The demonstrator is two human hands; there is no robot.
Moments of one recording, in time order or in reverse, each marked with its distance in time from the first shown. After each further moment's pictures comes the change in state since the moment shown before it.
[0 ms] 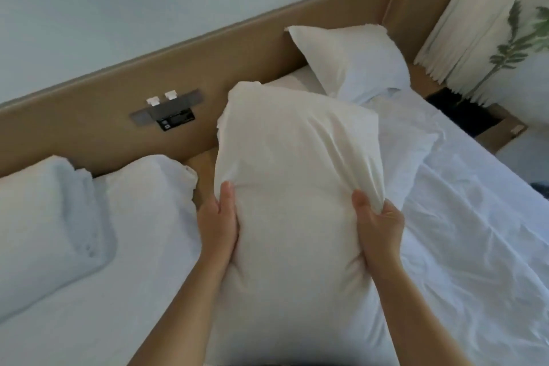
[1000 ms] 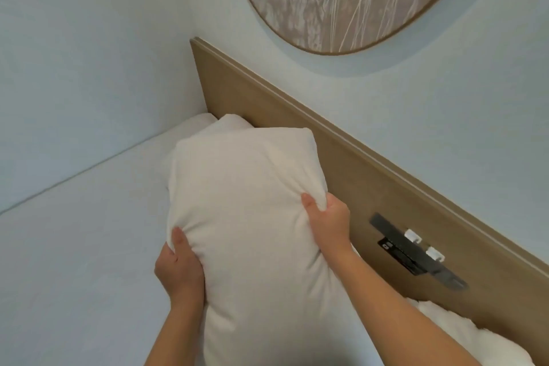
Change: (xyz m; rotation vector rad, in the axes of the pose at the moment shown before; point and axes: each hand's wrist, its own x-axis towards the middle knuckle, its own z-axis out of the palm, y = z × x) left_hand 0.239 -0.146 -0.331 -0.375 1.573 -0.668; right_hand -0.141 -0.145 0.698 -0.379 -1.464 -0.563
